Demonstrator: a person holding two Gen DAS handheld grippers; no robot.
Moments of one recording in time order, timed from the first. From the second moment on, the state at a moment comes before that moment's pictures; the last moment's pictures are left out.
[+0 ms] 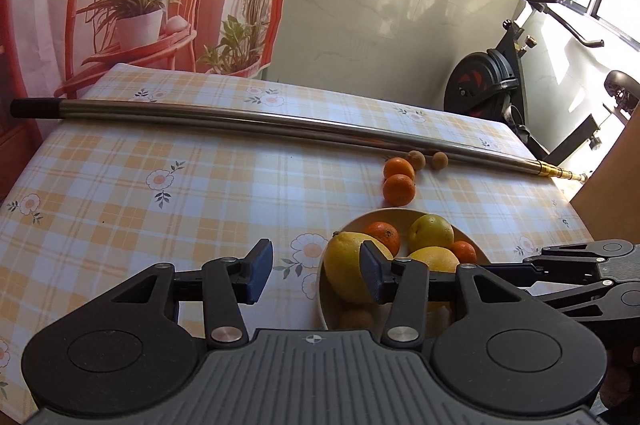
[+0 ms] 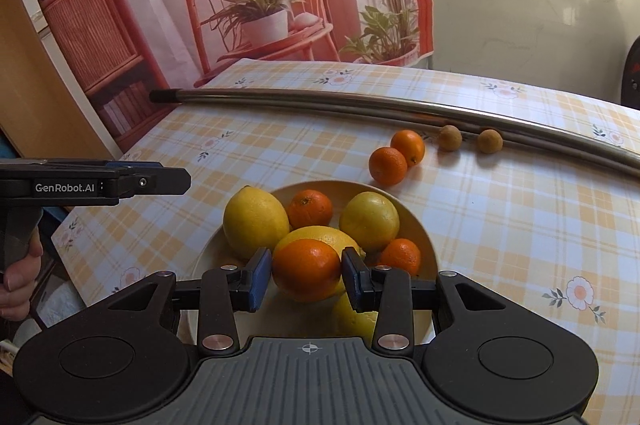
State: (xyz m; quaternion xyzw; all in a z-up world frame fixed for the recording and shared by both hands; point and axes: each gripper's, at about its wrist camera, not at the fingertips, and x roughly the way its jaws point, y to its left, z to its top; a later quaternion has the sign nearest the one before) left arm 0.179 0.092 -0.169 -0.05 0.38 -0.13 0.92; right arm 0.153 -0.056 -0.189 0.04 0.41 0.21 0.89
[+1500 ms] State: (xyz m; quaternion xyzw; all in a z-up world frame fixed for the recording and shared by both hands) left arm 0.172 0.093 -0.189 -0.07 0.40 -0.13 0.90; right arm 0.152 -0.037 -0.199 0.04 0.43 0.21 0.88
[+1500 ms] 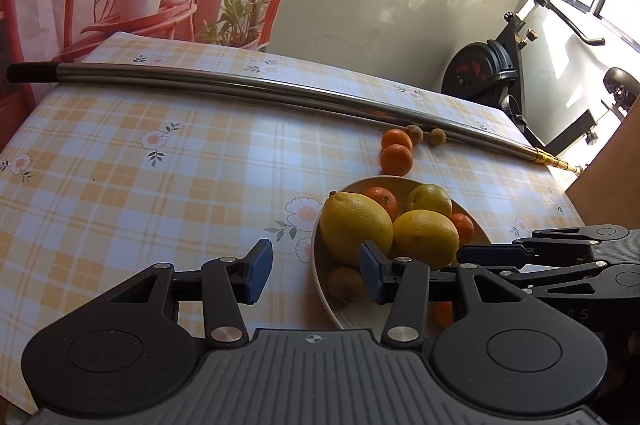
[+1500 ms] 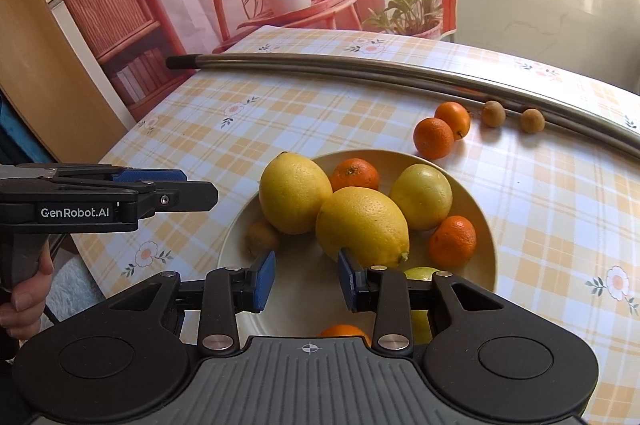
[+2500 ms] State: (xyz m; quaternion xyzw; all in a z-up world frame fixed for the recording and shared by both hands) left arm 0.250 0.053 -0.132 -0.05 0.37 -0.15 0.92; right arm 0.206 -0.150 -0.165 0.06 0.35 0.10 0.93
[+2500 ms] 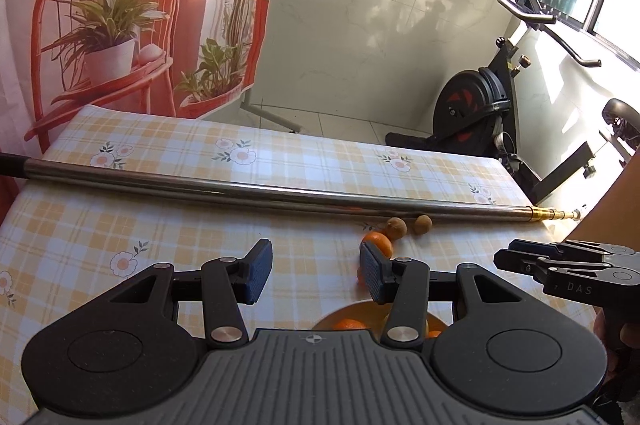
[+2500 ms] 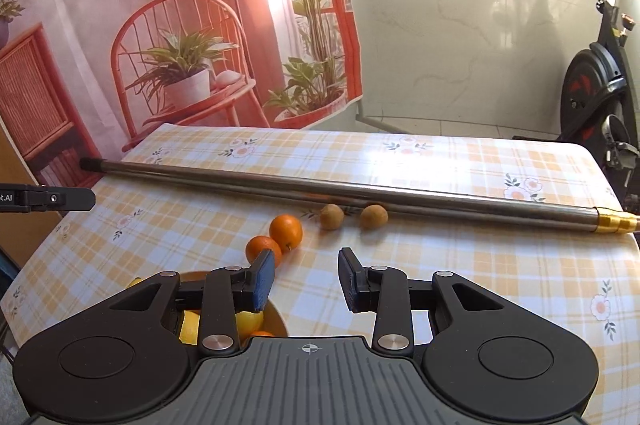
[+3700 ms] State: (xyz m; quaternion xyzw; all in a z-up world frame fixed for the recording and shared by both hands) left arm 0.333 -0.039 -0.226 0.02 0.46 -0.23 0.86; right arm 0.253 -0.203 -0.212 0.10 0.36 0.06 0.92
